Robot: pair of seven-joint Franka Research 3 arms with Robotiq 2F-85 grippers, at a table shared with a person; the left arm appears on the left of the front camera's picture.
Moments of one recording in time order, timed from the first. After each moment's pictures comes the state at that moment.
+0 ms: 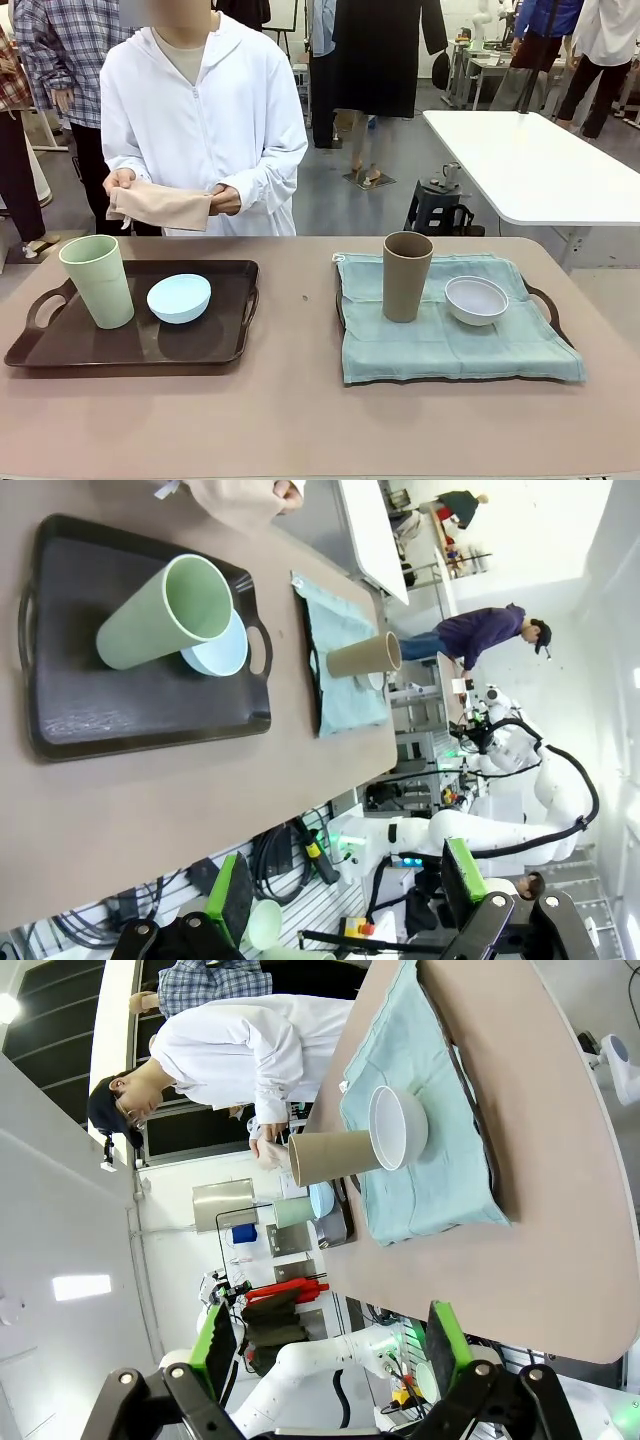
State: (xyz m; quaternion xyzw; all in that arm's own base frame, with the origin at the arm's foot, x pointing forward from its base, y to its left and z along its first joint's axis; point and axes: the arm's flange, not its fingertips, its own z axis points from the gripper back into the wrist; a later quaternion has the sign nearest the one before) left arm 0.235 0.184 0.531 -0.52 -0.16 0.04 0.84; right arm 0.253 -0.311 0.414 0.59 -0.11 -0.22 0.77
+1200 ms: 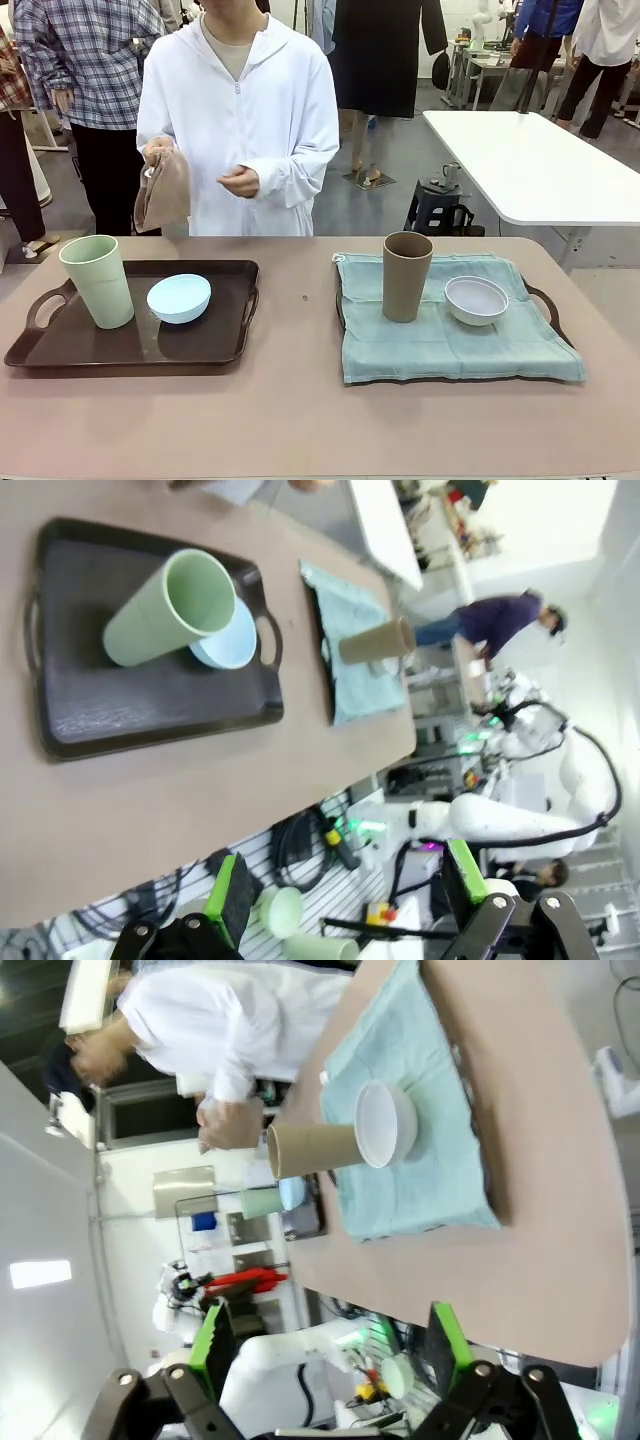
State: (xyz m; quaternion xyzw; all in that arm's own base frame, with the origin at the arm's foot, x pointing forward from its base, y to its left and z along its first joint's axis) left arm 0.238 0.180 0.545 -0.49 -0.15 0.01 0.86; right arm 0.270 -0.286 0.445 0.53 -0.11 -0.18 0.82
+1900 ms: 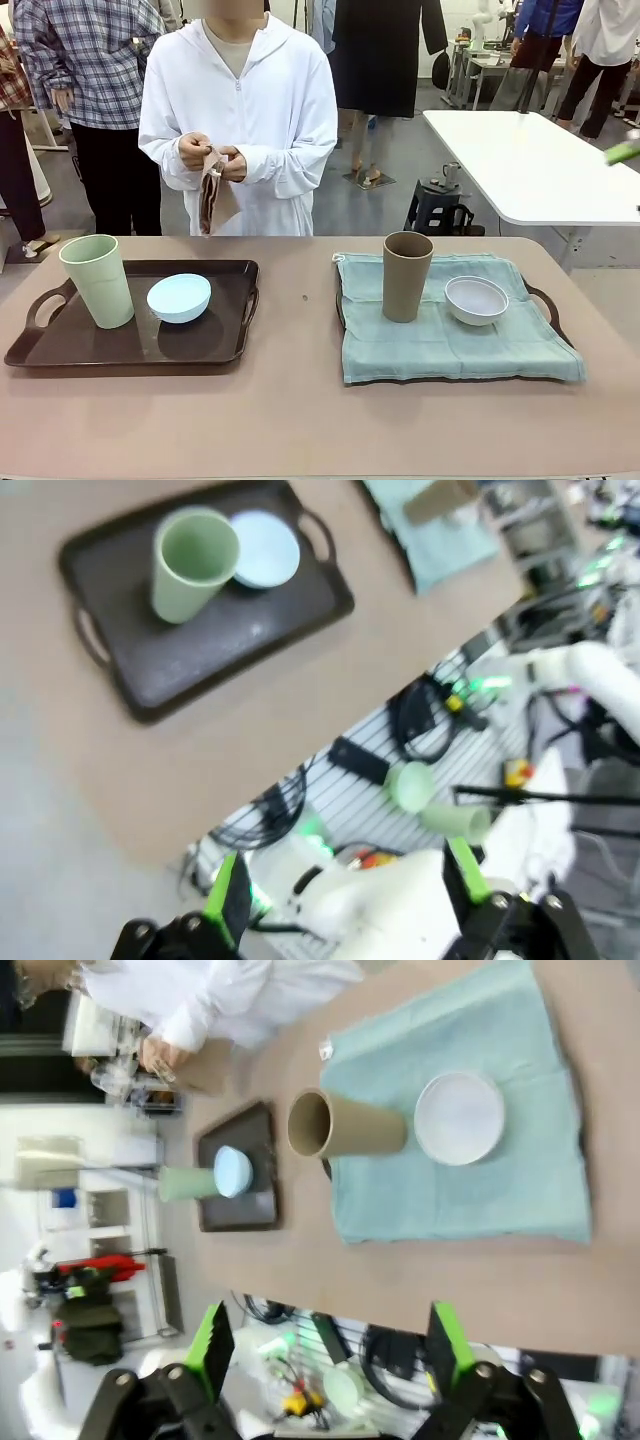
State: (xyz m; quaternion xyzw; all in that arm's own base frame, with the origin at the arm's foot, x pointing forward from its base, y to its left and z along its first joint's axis) left arm 0.254 0.151 0.632 -0.30 -0.08 -0.20 0.93; right arm 0.296 -0.060 0.593 0.36 -0.14 -0.10 0.92
